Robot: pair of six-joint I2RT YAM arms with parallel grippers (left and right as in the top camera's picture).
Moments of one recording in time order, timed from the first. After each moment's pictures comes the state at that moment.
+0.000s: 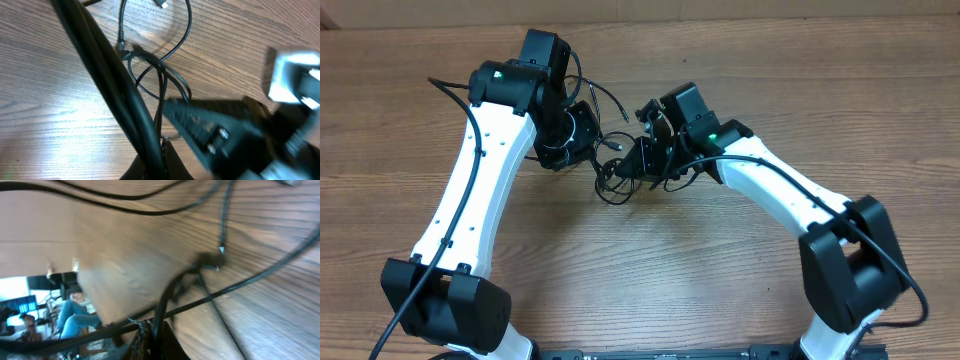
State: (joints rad) left arm -0.23 1.76 1.74 -1.35 0.29 -0.68; right arm 0.53 1.88 1.35 -0.45 -0.72 0.57
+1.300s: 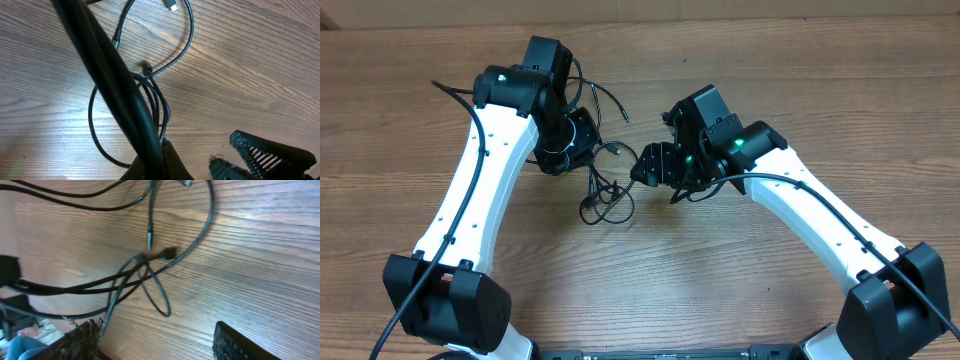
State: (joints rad) left arm -0.23 1.76 1.69 -1.33 0.27 -0.68; right arm 0.53 1.69 1.35 -0.77 -0.43 0.57
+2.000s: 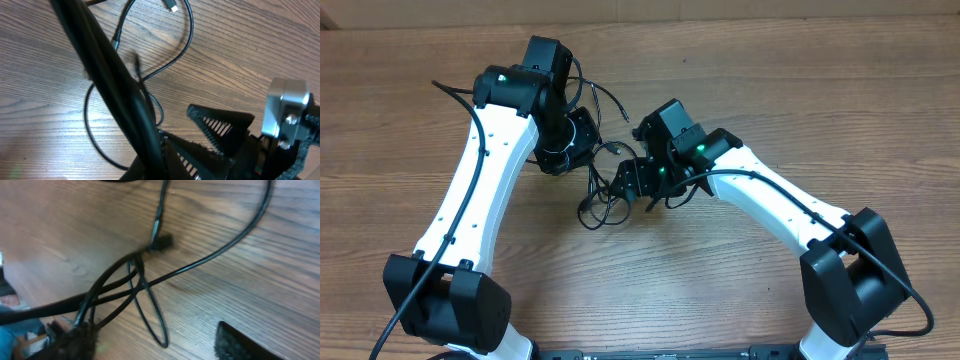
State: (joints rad) left arm -0.23 1.76 1.69 -1.33 0.26 -0.68; right arm 0.62 1.85 1.34 -0.64 -0.47 0.45
